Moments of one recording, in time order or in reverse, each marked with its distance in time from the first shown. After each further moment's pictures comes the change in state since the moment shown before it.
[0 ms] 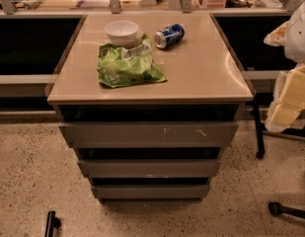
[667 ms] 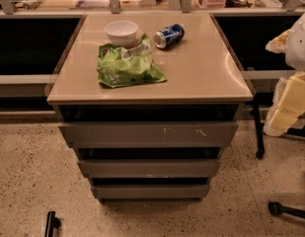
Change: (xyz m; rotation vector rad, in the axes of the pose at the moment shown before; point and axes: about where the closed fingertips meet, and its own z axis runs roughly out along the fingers) arm 0.008 0.000 0.013 -0.005 -0.024 0.029
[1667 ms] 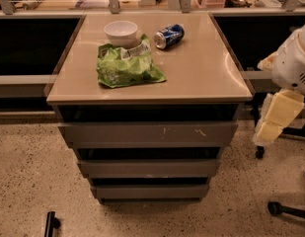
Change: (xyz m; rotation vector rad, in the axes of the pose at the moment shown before) arm 0.010 0.003 0.044 -0.054 0.002 0.042
